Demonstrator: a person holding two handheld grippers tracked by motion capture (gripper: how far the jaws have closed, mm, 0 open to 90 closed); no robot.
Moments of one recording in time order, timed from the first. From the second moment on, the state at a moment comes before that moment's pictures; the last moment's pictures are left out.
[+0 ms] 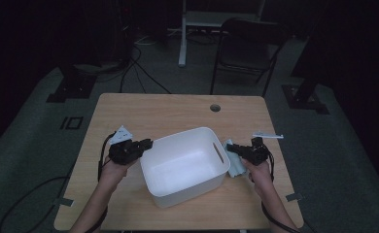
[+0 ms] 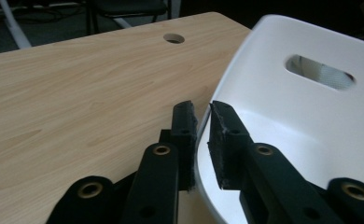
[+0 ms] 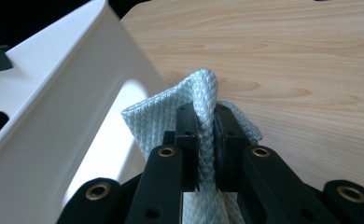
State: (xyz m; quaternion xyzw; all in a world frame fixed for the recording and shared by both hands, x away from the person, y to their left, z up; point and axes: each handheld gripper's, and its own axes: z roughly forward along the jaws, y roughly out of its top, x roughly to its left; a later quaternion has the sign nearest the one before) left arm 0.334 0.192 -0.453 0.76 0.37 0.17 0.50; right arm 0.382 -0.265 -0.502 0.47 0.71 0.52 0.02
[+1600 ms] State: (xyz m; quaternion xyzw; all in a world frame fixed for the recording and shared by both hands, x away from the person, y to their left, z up) left arm 0.324 0.173 -0.457 0.77 0.39 0.19 0.48; right arm 0.351 -0.271 -0.484 0.41 0.70 0.59 0.03
